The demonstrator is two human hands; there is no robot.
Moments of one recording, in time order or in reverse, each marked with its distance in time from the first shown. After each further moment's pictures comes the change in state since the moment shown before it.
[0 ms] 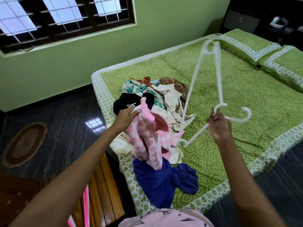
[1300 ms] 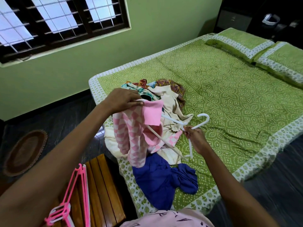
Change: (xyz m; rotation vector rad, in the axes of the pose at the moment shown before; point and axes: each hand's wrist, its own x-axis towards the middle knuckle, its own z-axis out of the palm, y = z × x) left_hand 0.038 0.083 -0.054 0.809 -0.105 0.754; right_hand -0.021 0.064 -0.013 -0.476 -0.129 0.132
